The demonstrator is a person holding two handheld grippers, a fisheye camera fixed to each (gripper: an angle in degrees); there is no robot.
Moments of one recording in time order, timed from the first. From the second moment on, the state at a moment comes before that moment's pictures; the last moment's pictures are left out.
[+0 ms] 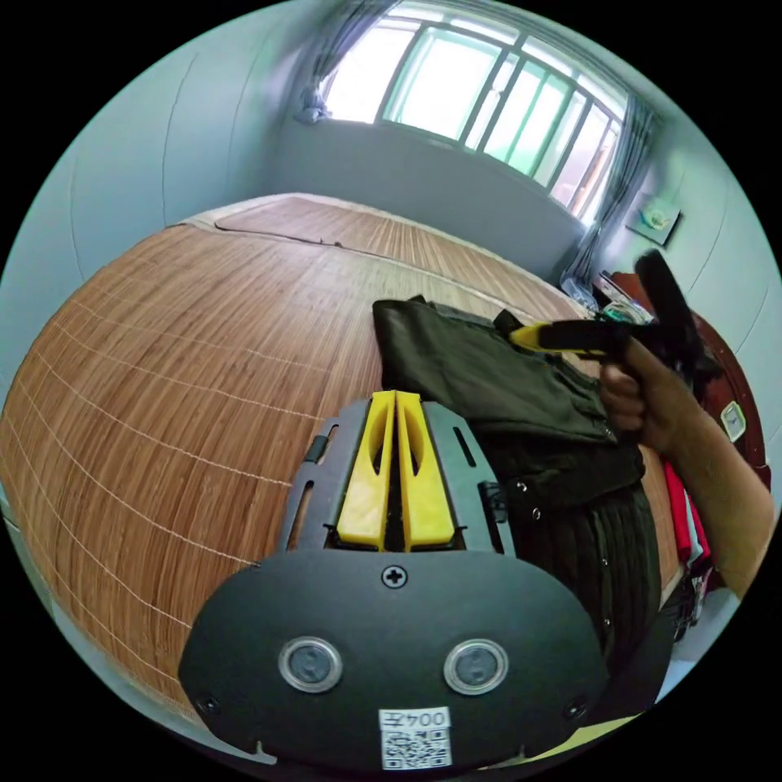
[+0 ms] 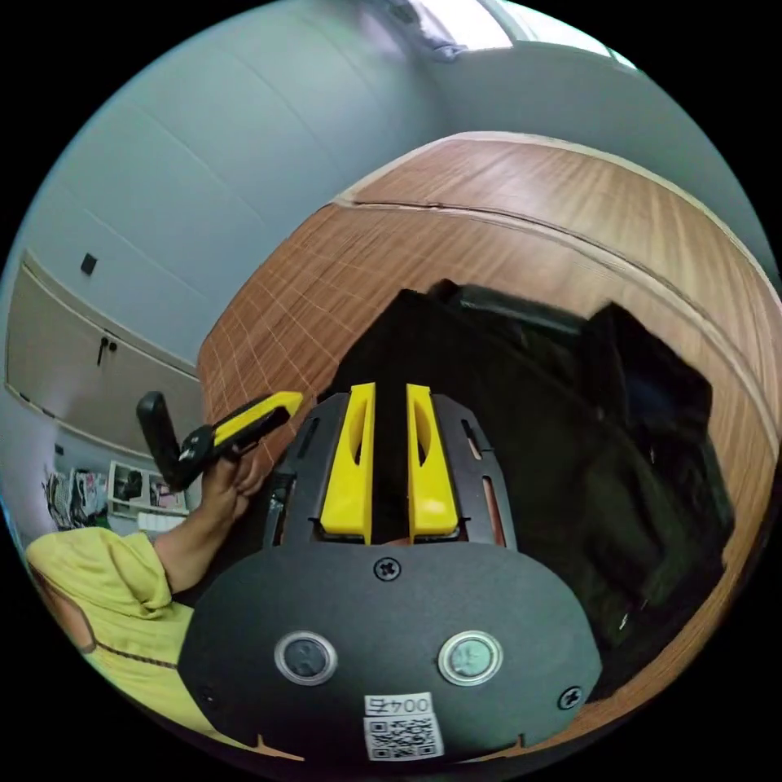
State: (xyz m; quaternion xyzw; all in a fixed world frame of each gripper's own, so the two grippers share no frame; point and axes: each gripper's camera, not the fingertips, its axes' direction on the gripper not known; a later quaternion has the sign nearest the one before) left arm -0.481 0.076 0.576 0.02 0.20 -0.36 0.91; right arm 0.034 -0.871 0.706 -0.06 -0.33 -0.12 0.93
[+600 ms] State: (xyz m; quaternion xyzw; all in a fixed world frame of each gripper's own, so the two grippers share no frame) left arm -0.481 0.080 0.583 -0.05 0.25 -0.34 0.91; right arm -0.102 -0.916 0.741 -0.22 -0.20 -0.25 0.92
